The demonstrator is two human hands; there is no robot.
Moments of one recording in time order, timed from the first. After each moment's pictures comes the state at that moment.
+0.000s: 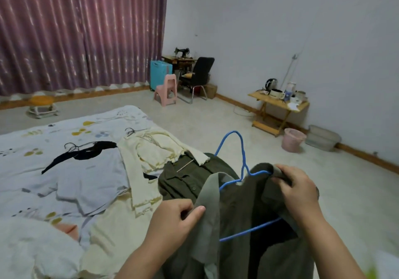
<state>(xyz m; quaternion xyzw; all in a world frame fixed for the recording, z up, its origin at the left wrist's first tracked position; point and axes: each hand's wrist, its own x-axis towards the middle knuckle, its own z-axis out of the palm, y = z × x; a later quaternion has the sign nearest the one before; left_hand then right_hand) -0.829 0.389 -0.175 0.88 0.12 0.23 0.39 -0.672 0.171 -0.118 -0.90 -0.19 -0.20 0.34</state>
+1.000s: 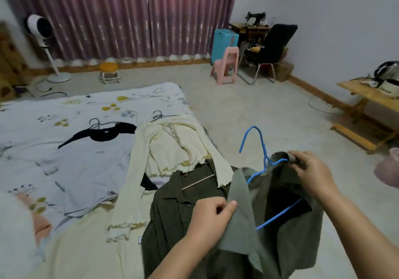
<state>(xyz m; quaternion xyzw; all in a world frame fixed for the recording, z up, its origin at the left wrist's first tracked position) -0.437 0.416 -0.245 0.78 0.32 0.20 0.50 -0.203 0.317 -0.188 -0.90 -0.35 0.00 0.25</state>
